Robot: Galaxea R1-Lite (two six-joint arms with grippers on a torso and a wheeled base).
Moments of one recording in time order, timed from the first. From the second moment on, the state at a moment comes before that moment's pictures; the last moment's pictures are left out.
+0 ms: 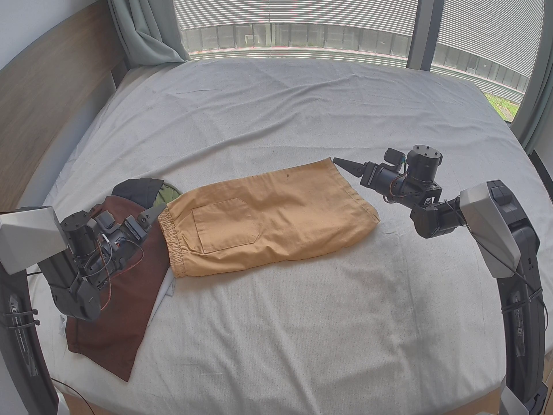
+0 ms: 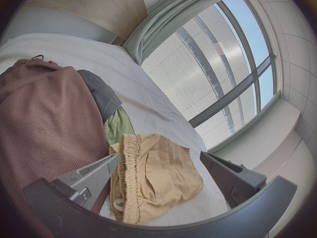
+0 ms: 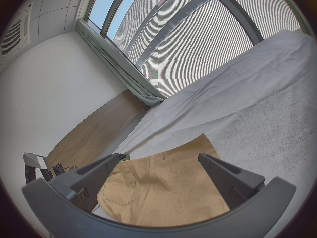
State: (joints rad) left arm 0.03 2.26 -0.67 -1.55 -0.42 -0.78; right arm 0.19 2.57 -1.79 -0.83 0.57 0.50
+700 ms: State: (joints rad) left arm 0.01 2.06 -0.52 -1.55 -0.52 -0.72; right arm 0.23 2.38 -1.41 -0.98 0.57 0.49
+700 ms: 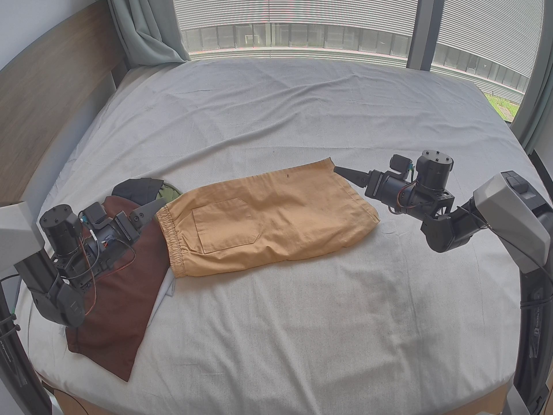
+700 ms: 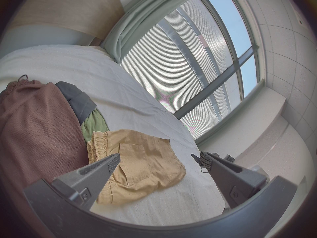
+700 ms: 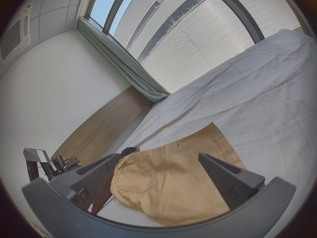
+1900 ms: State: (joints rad) left arm -0.02 1.92 -0.33 -1.55 -0.58 -0.43; right arm 0.27 2.35 -0.99 -1.21 0.51 0.48
